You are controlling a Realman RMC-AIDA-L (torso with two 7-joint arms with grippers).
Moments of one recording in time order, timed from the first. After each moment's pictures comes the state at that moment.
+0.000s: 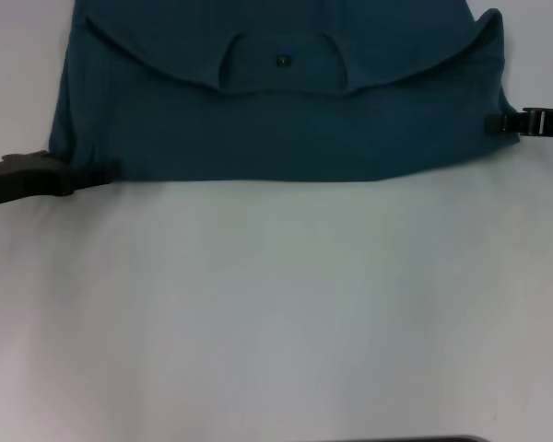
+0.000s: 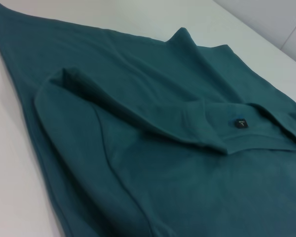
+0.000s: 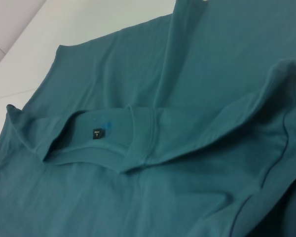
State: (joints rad) left arm -0.45 -2.11 -2.53 -0.73 -0.96 1.23 -1.75; right arm 0.55 1.99 -0.54 -0.64 -2.29 -1.26 2.03
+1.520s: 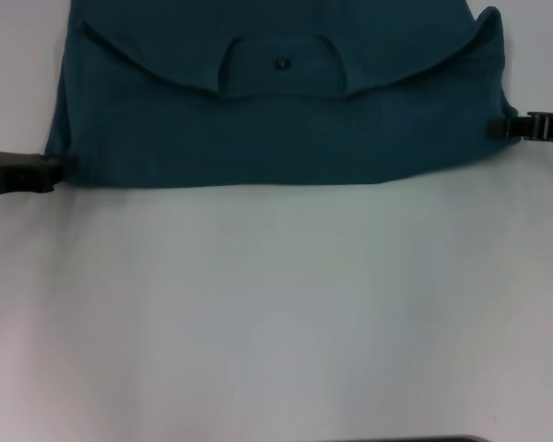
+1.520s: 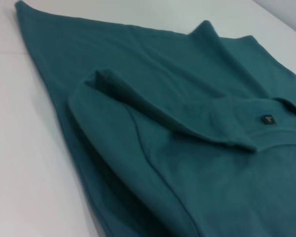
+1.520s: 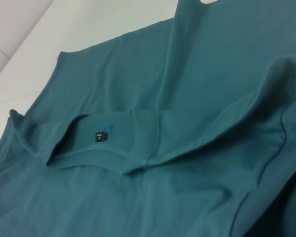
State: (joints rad) left arm -0.45 -2.10 -2.52 -0.78 -0.90 1.22 -1.82; right arm 0.52 1.99 -0.54 -0.64 -2.26 -1.28 2.01
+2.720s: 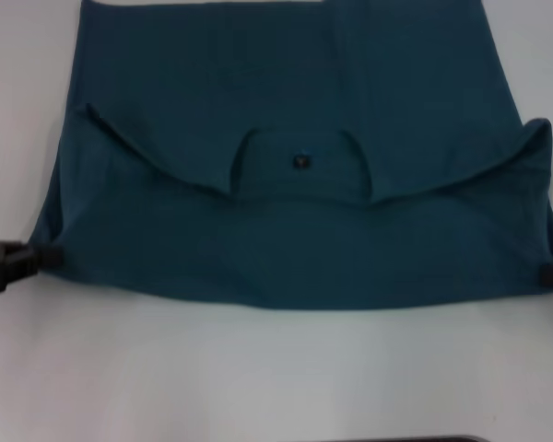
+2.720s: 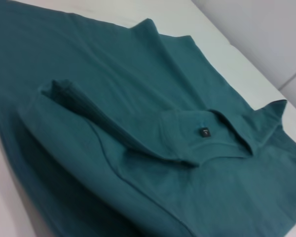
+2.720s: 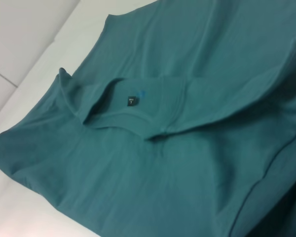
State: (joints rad) left arm -0.32 -2.04 -2.59 -0.90 -0.87 1.76 -1.83; right arm 0.24 1.98 -0.49 -0.71 -2.27 -1.68 1.76
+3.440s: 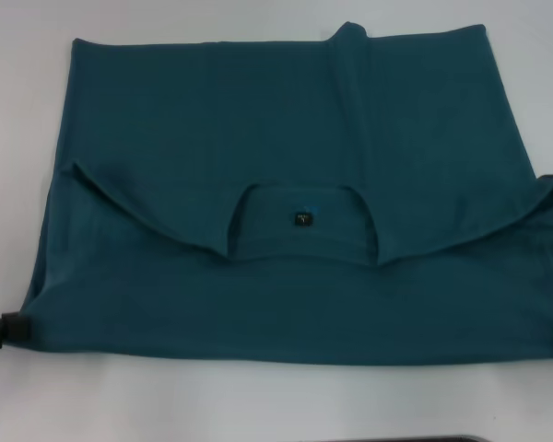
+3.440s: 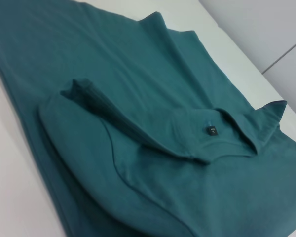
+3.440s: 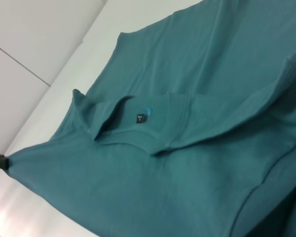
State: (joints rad) left arm -0.23 -2.04 -2.71 -0.94 -0.78 1.91 -1.77; right arm 0.11 1.98 -0.42 -0.73 -2.27 -1.83 1.66
